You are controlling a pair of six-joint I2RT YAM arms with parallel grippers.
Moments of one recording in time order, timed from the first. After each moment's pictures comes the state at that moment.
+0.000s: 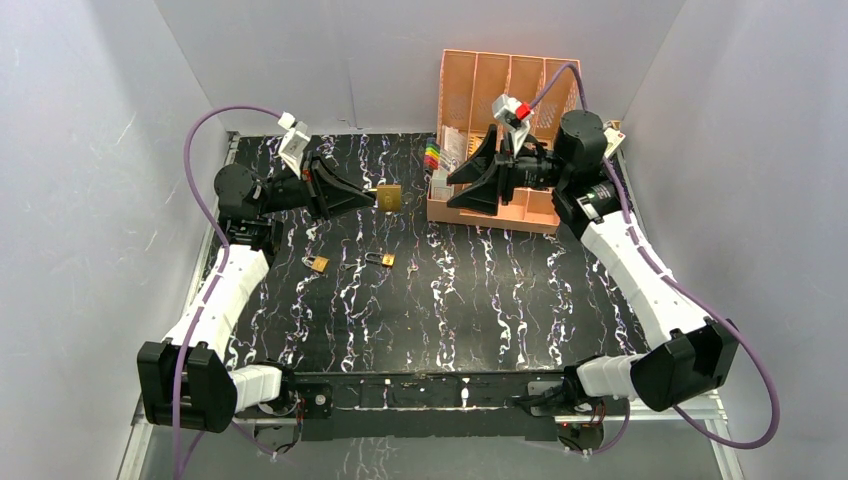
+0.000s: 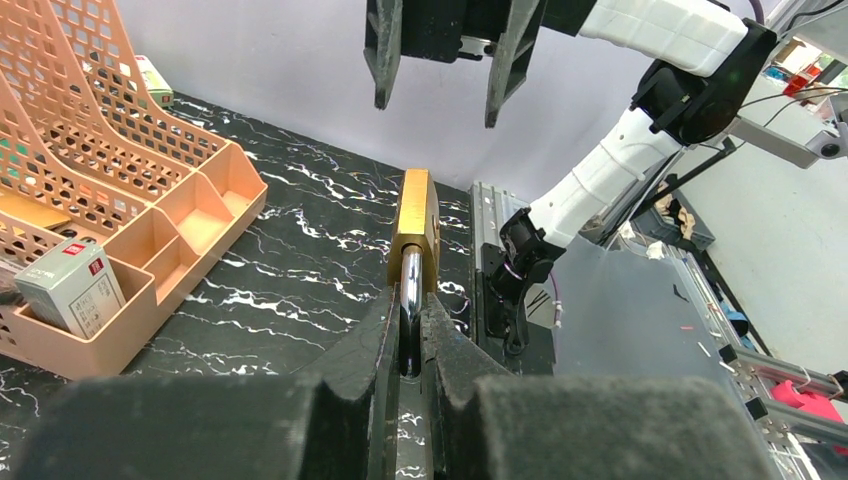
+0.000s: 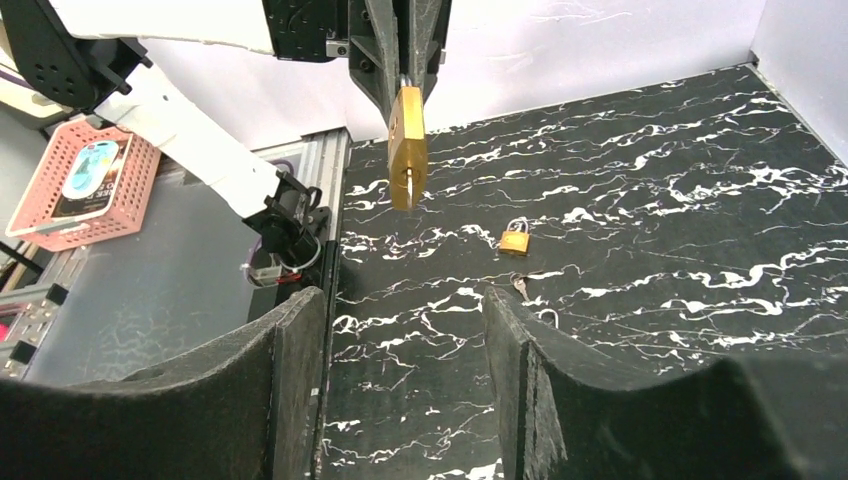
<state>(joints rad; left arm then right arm) -0.13 1.21 0.96 0.68 1.29 -0.76 0.39 1.30 1.33 -0.03 -1.19 0.20</state>
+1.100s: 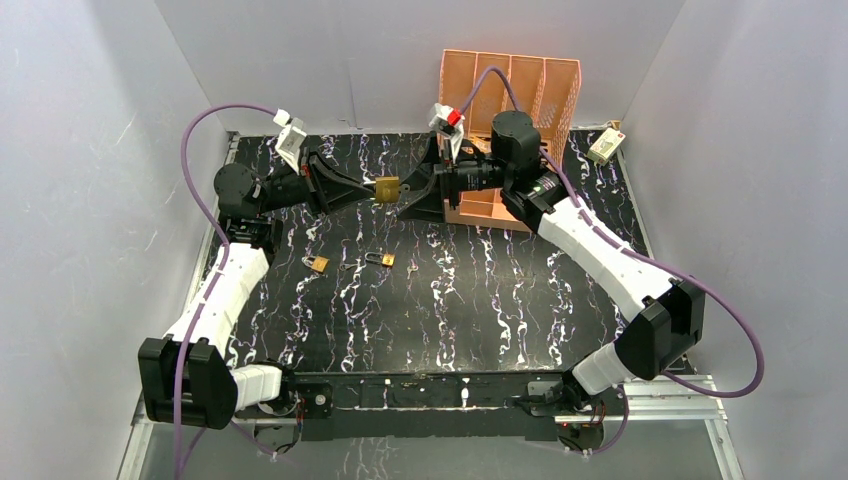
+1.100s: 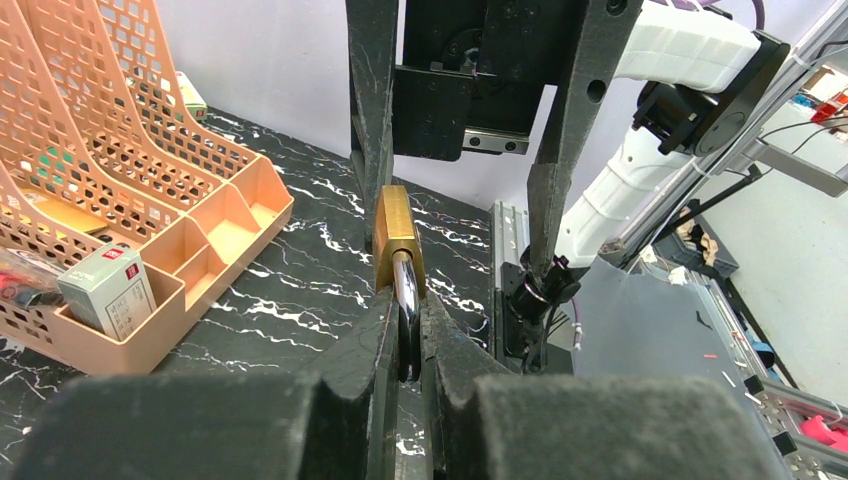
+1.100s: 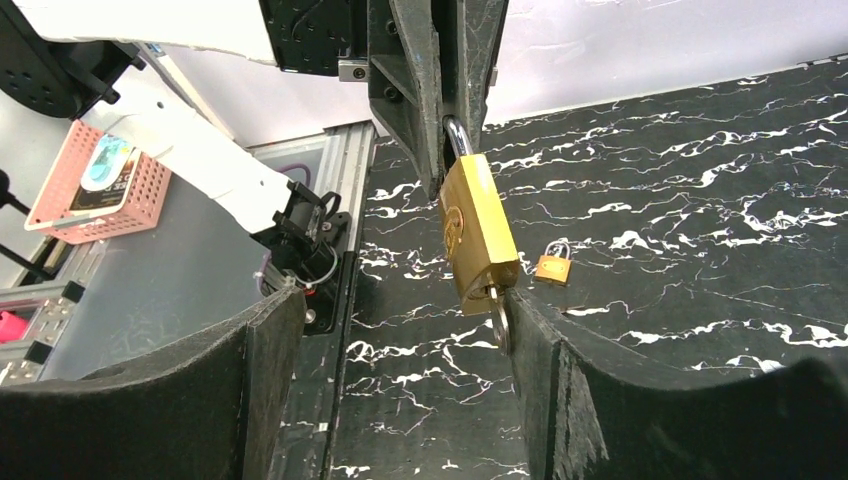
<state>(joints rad) -0.13 1.22 0.96 0.70 1.24 -0.76 0.64 1.48 1.44 -0.03 -1.04 0.19</state>
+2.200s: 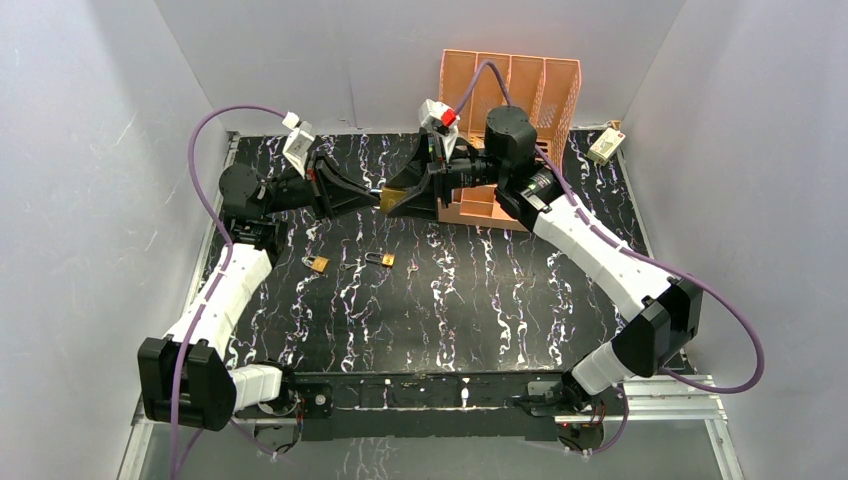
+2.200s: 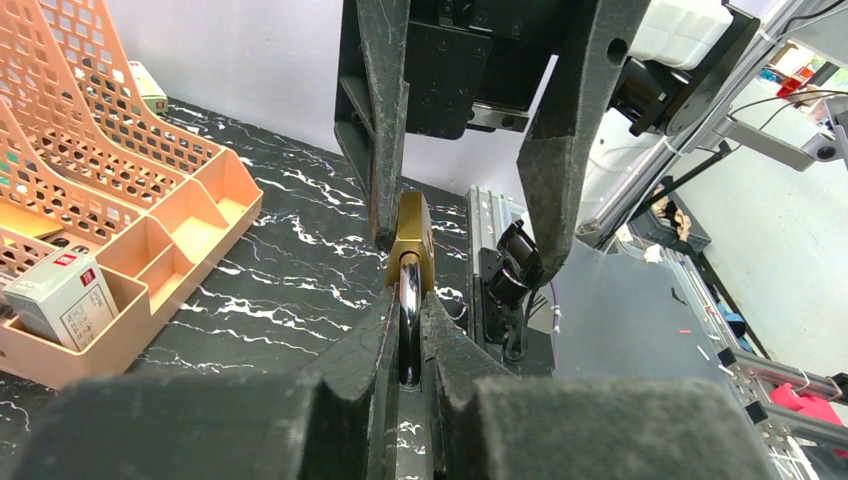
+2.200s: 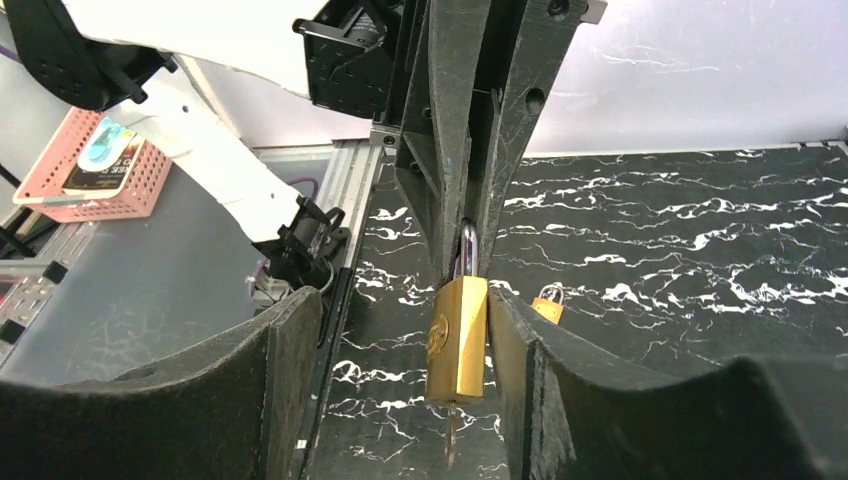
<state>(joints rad) -0.16 1.22 0.96 0.70 1.27 -0.76 0.68 1.50 1.50 0.00 -1.03 0.14</state>
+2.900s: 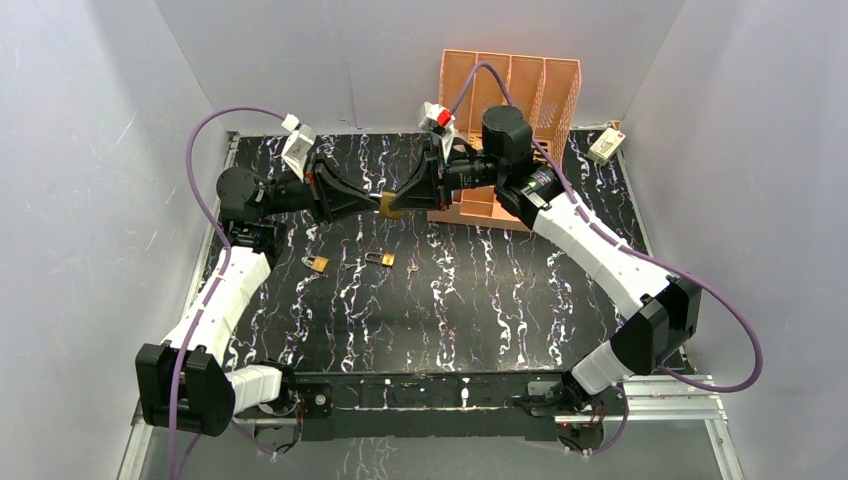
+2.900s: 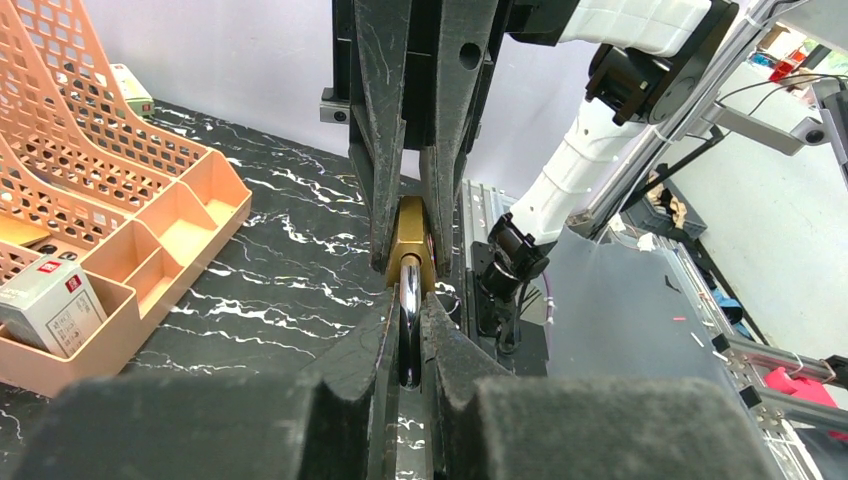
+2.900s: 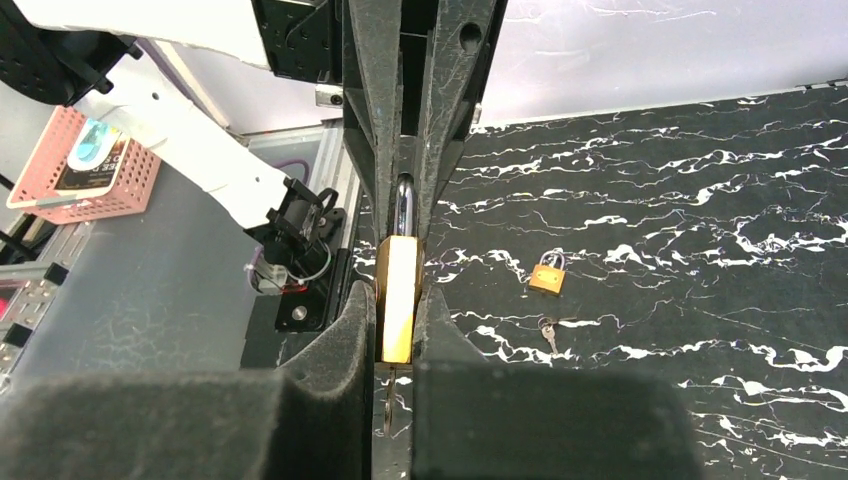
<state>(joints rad) -0.16 1.19 0.96 0.70 1.29 -0.76 0.67 1.51 1.53 -0.12 -1.02 0.10</state>
